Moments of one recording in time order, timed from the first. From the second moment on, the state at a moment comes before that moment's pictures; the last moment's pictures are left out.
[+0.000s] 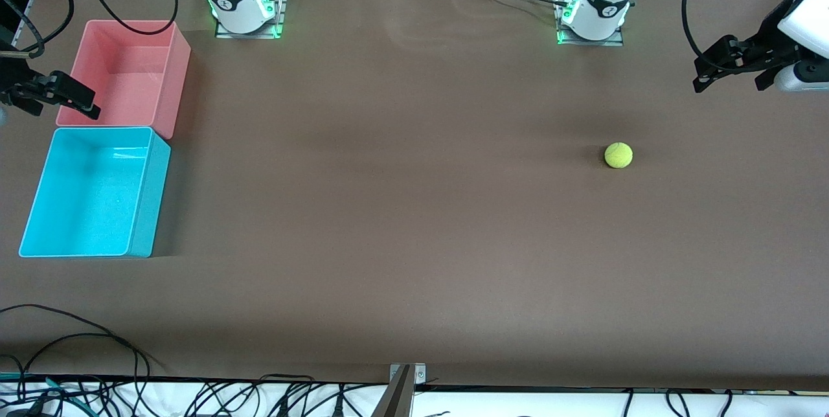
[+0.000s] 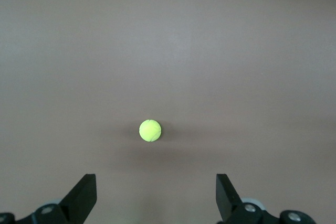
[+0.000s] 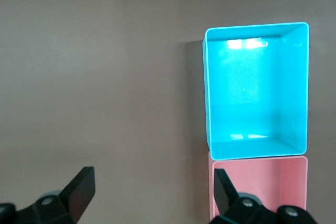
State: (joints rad) left arm 0.01 -0.02 -0.11 -1.49 0.01 1.45 -0.15; right arm -0.01 0.01 -0.02 -1.60 -0.01 1.62 0.02
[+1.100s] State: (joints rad) left arm 0.01 -0.02 -0.11 -1.52 0.01 1.54 -0.15; right arm -0.01 0.01 -0.03 -1.58 -0.01 1.63 0.02
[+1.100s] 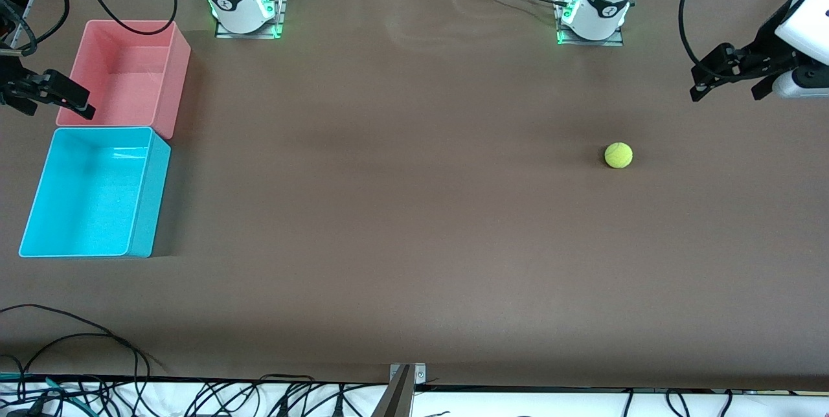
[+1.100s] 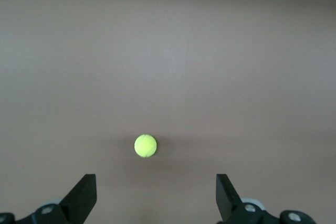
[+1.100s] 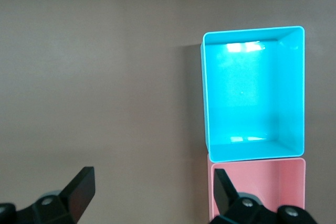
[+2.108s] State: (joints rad) left arm 0.04 -0.03 -0.08 -1.78 0.01 1.78 -0.15; right arm -0.01 0.01 -0.03 -1.58 -0.01 1.63 0.02
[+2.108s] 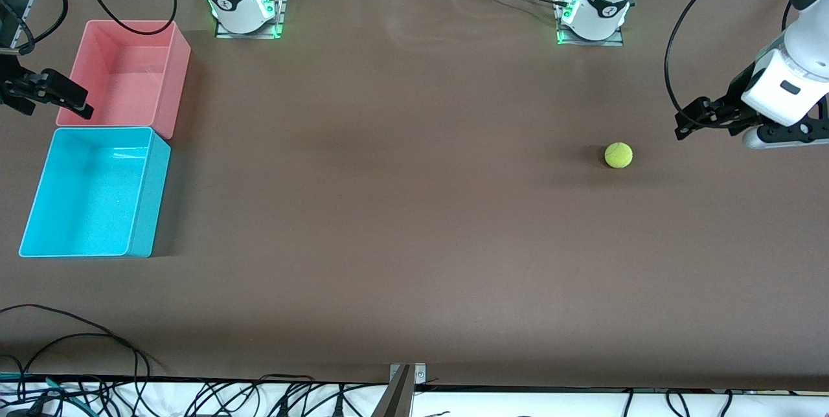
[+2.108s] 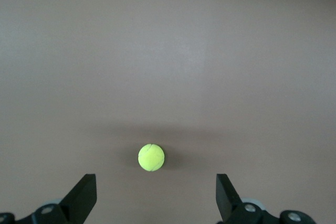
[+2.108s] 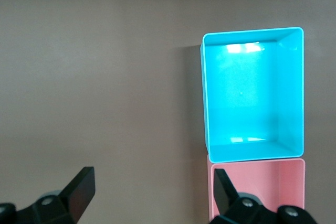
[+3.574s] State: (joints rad) left arm 0.11 0.08 0.00 -1.97 0.01 1.93 0.85; right arm -0.01 0.01 -0.05 -1.57 -0.01 1.62 0.02
